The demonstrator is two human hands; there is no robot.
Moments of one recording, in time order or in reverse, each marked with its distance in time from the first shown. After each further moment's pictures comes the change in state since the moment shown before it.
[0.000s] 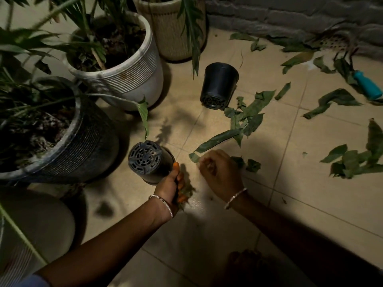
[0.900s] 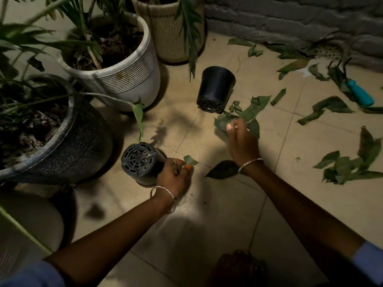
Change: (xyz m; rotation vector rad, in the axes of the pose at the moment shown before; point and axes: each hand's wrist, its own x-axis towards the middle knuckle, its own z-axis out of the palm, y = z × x) left_hand 0.007 0.004 0.020 0.771 0.186 0.494; right_hand 0.075 0.048 -0.052 -0.146 0.181 0.062
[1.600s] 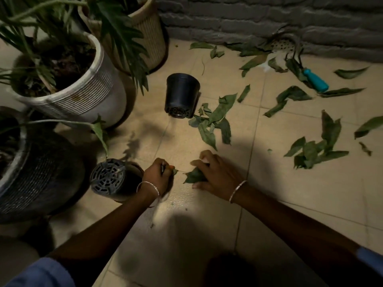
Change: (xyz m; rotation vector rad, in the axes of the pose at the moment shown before) left_hand 0.069 -0.017 0.027 0.425 -0.115 0.300; right_hand -0.062 0.037 -0.016 -0.426 -0.495 -0.282
